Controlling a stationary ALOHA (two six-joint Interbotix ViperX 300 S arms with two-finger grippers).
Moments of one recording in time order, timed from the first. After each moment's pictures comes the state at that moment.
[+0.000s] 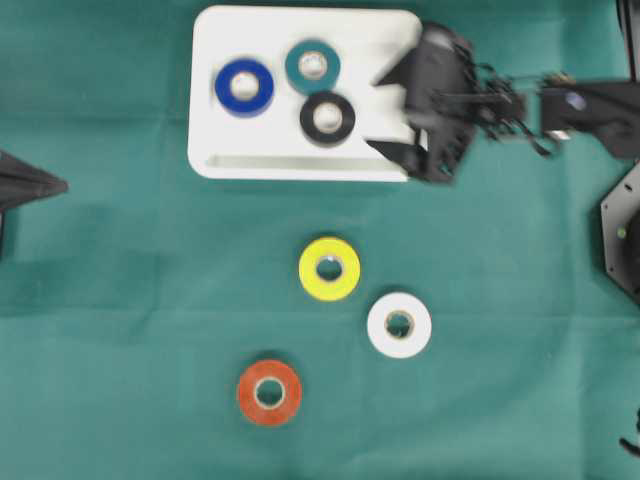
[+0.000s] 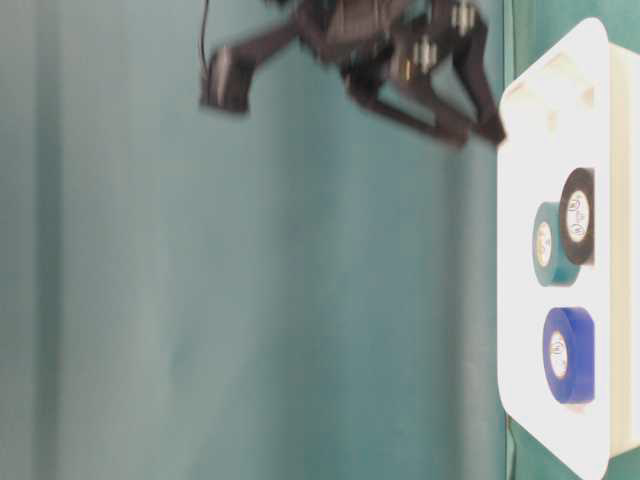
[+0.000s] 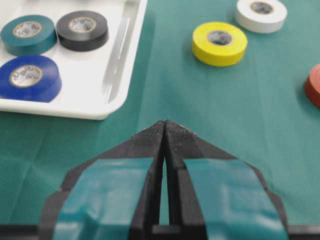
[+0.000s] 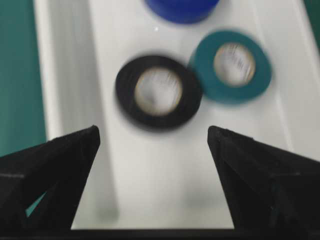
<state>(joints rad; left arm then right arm) 0.08 -1.41 1.46 -0.02 0.17 0.00 -0.30 -0.19 0.86 -0.56 -0.01 0.49</state>
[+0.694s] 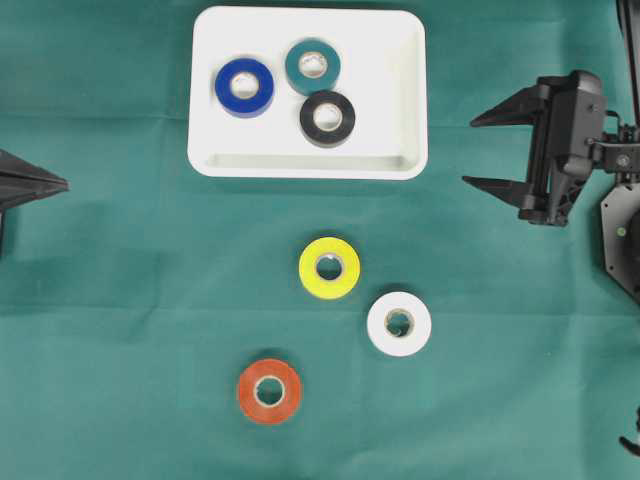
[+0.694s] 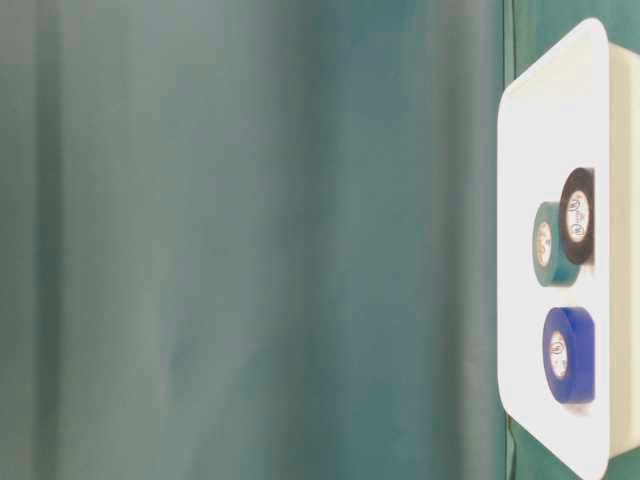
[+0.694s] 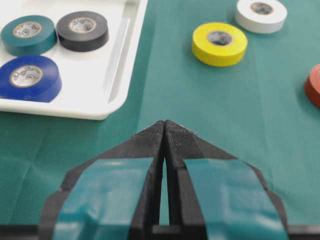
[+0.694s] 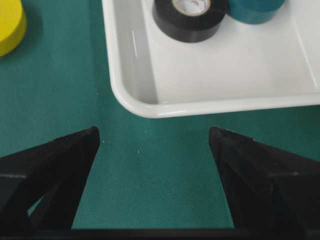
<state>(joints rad) 0.08 -1.41 1.46 -0.02 0.17 0.00 -0.30 -0.60 1.24 -0.53 -0.10 0.49</state>
